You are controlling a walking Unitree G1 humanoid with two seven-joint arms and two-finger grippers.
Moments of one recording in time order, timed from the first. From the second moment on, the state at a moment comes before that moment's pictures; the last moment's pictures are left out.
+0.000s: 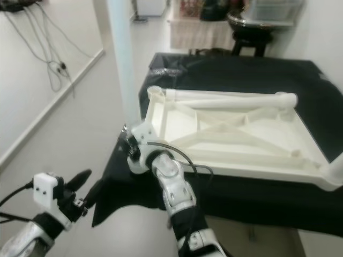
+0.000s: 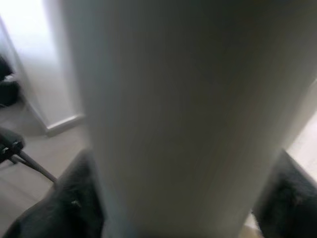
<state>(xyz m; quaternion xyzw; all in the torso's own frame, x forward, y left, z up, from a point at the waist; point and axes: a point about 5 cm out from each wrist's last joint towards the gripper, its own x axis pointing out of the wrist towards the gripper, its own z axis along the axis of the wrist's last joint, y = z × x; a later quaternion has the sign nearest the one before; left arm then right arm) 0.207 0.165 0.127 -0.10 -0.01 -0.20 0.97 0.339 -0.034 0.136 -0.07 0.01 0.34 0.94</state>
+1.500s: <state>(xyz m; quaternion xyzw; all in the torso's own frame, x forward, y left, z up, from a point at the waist) 0.207 0.165 0.132 -0.10 -0.02 -0.20 0.97 0.335 -0.042 0.182 -0.05 -0.05 0.31 0.95</state>
